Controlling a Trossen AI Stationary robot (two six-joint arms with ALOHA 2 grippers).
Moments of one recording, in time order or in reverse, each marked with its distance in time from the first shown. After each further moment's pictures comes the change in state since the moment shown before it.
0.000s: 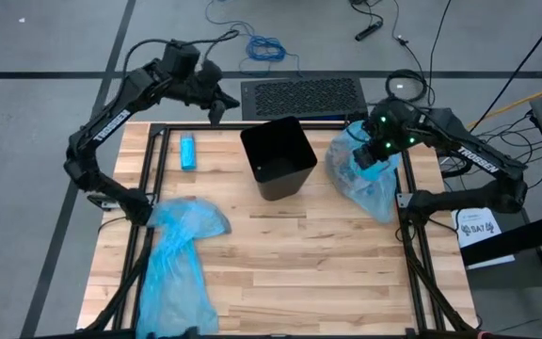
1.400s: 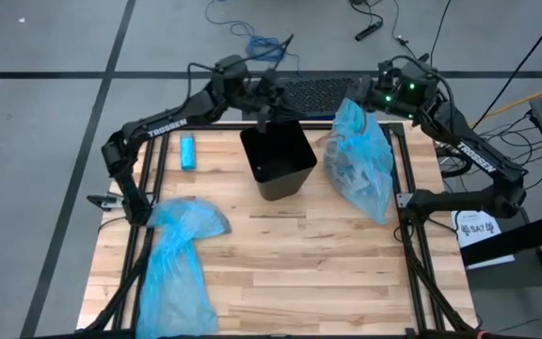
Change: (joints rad) left arm -0.236 0.306 0.000 0.953 0.364 -0.461; right arm -0.162 0.001 0.000 0.875 0.029 0.463
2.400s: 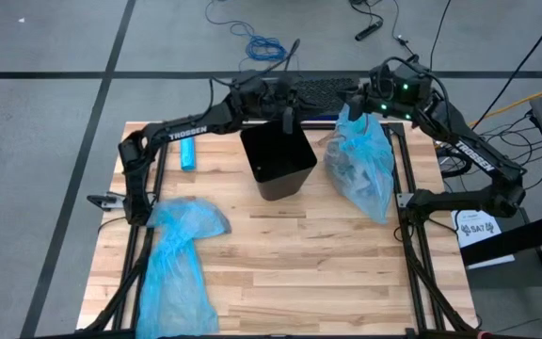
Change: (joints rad) left arm -0.073 0.135 0.000 0.269 -0.272 -0.097; right arm -0.009 0.013 0.000 -0.106 0.049 -0.589
